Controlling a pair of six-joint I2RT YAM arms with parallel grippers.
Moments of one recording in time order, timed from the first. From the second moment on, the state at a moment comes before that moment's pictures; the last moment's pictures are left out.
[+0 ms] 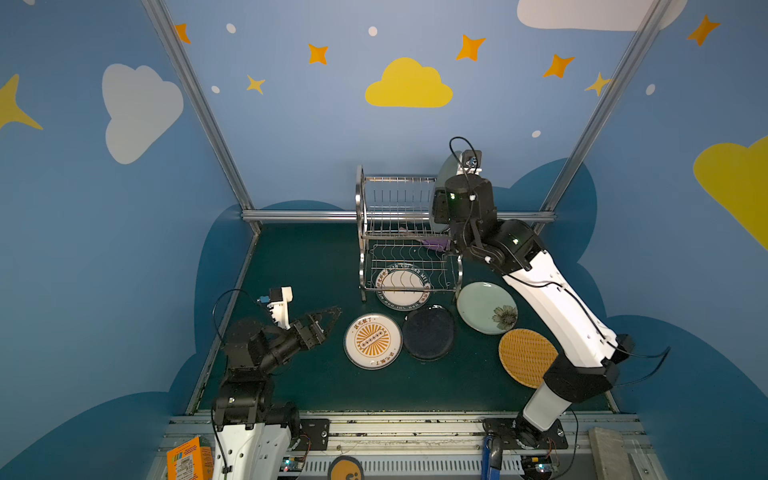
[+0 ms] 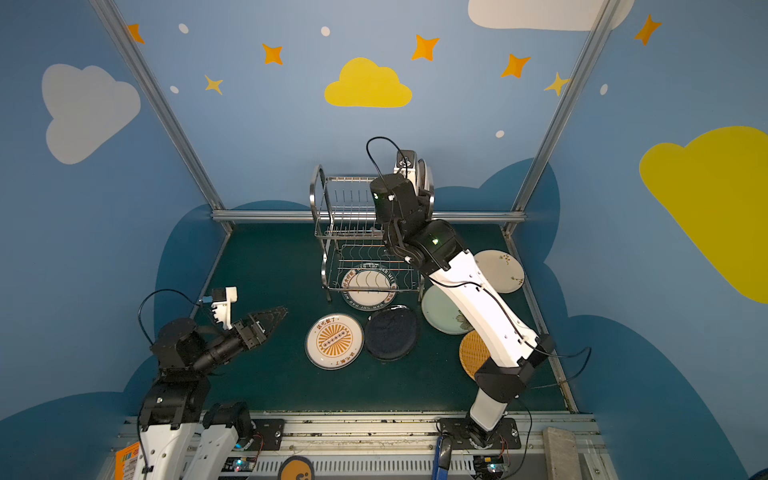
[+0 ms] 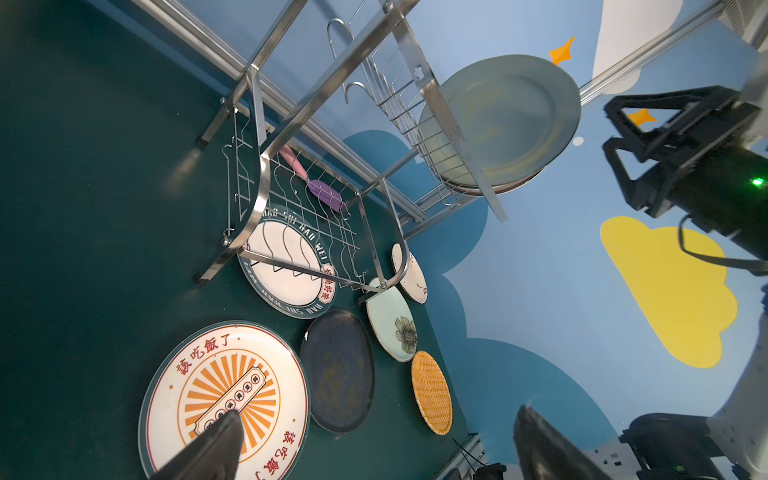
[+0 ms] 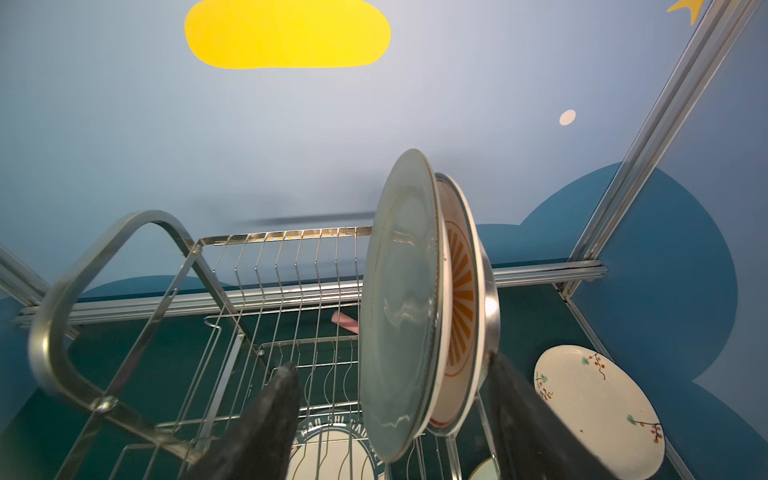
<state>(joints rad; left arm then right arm) 0.04 0.43 0.61 -0.47 0.73 -0.73 0.84 1.67 2.15 -0.79 0.82 0.27</state>
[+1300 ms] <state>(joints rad) -0.23 0.77 0.09 -0.06 0.46 -1.11 0.68 1.02 0.80 -0.43 -0.38 0.45</state>
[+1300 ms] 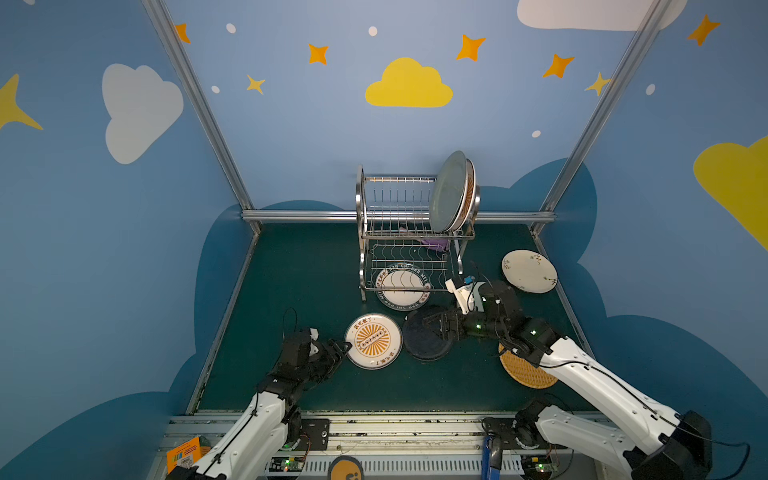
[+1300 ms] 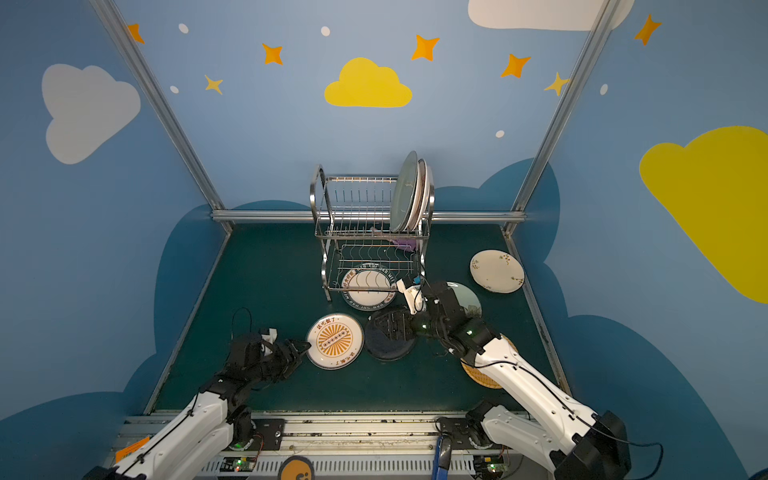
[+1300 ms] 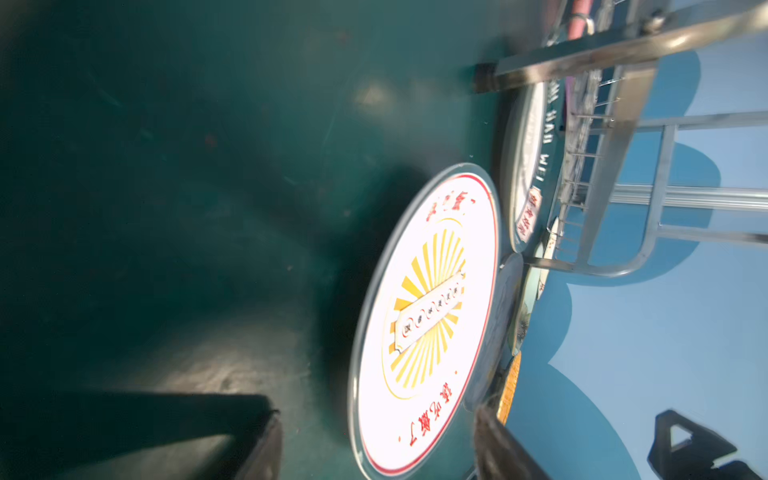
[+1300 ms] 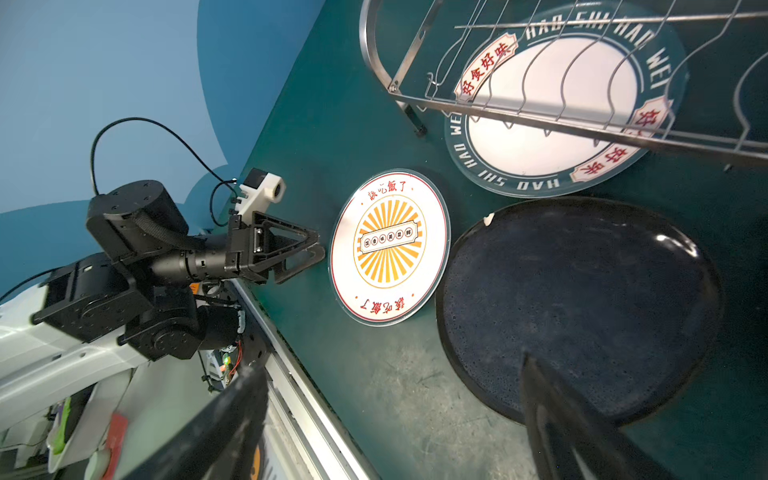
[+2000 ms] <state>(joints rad) -0.21 1.19 0.16 0.25 0.55 -1.06 0.66 0.97 0.79 -0.40 -0.44 0.50</state>
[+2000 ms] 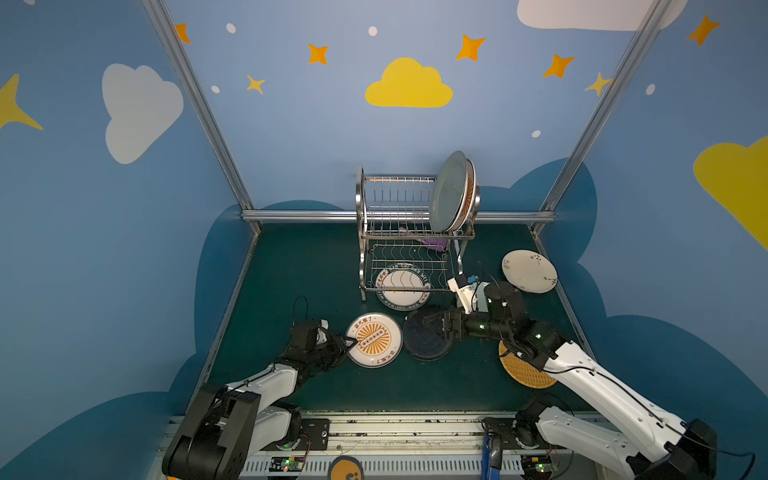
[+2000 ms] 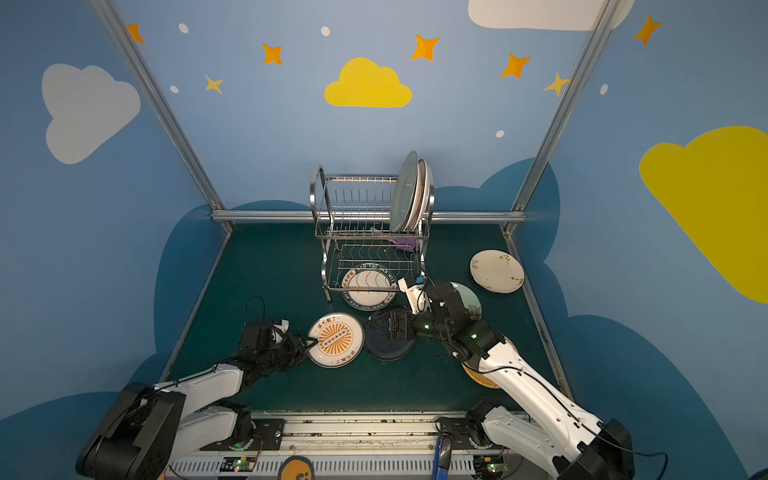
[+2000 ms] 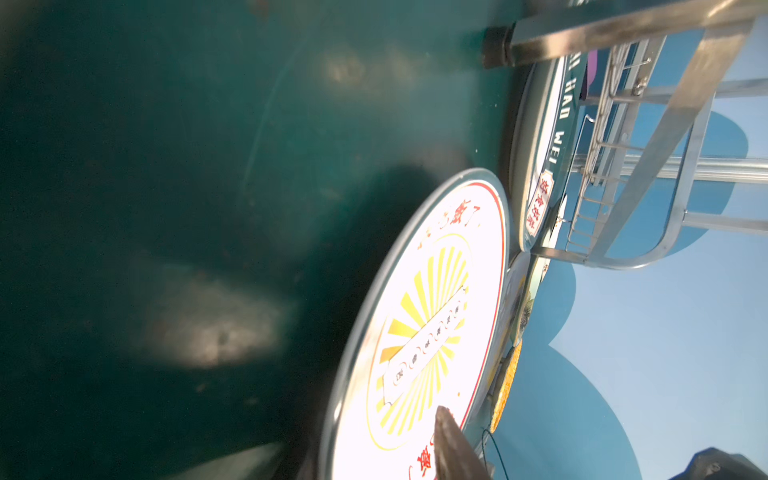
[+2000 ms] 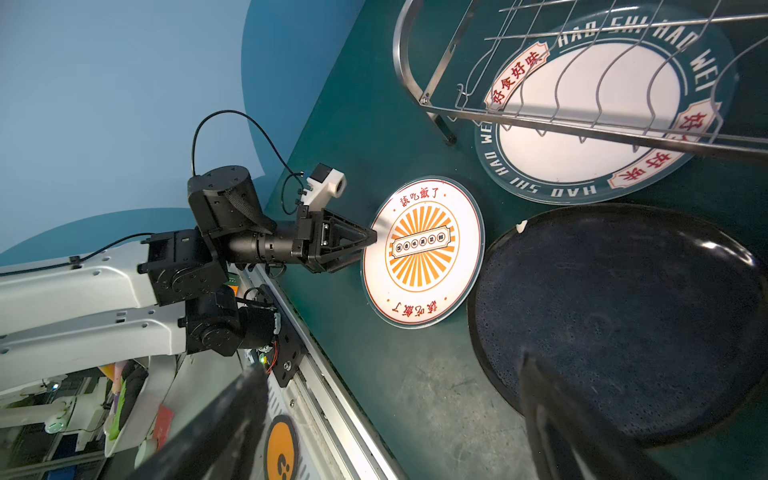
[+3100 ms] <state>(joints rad) -0.20 0.86 0.13 0.11 0.51 -1.14 0.66 1.00 0.79 -0.39 -0.46 0.55</state>
